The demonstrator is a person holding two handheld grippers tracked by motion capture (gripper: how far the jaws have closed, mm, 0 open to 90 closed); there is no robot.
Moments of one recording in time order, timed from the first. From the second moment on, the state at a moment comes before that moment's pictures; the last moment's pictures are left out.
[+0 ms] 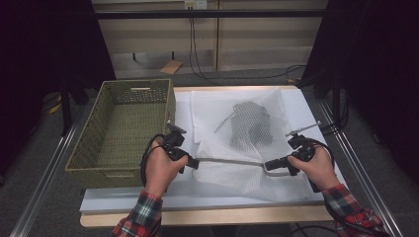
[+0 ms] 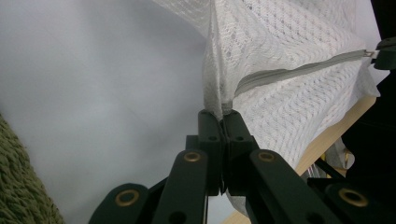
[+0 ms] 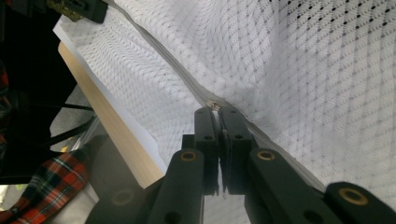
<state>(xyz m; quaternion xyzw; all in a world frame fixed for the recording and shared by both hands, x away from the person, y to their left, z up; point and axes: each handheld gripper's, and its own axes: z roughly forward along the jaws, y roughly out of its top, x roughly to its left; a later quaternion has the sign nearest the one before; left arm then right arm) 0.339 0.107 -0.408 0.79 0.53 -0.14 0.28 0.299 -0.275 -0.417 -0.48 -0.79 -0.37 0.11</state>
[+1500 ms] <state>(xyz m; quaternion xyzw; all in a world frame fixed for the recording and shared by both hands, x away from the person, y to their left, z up) 0.339 0.106 -0.408 0.79 0.53 -0.14 0.27 0.285 -0.314 -0.417 -0.51 -0.77 -0.38 0.10</state>
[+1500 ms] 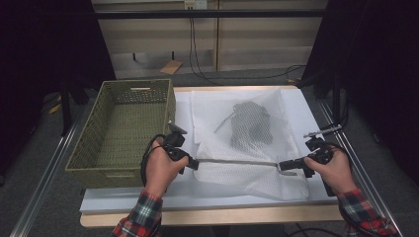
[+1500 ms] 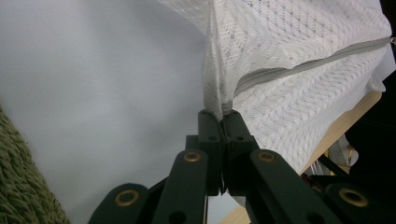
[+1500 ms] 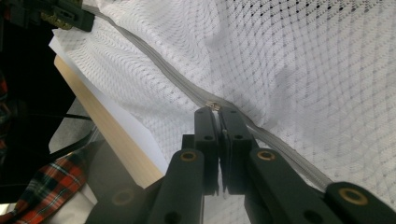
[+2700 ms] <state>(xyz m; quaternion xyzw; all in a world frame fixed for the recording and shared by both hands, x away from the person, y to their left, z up) 0.342 0.109 -0.404 0.79 0.53 -0.13 0.27 0.280 -0.353 -0.417 -0.54 -0.75 -0.37 0.07</state>
